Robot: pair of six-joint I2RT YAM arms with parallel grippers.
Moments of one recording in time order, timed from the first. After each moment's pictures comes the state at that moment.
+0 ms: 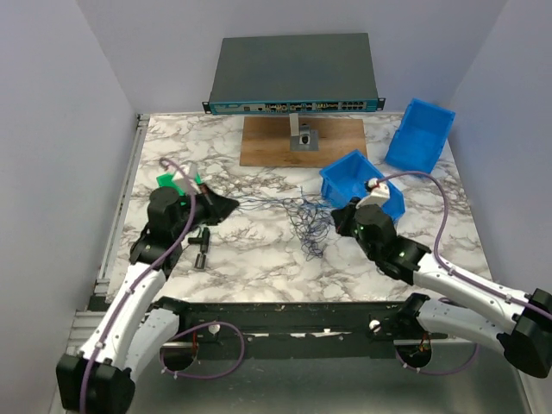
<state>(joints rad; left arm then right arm) -0.33 0.83 0.65 -0.06 0.47 -0.63 0.82 0.95 0.57 0.06 0.39 0.58</state>
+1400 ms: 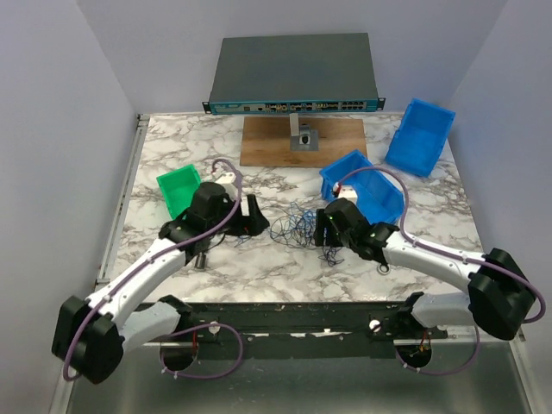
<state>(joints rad) -0.48 0.96 0.67 -0.25 0.22 -0.51 0.79 1.26 0.69 -0.24 0.31 0.58</state>
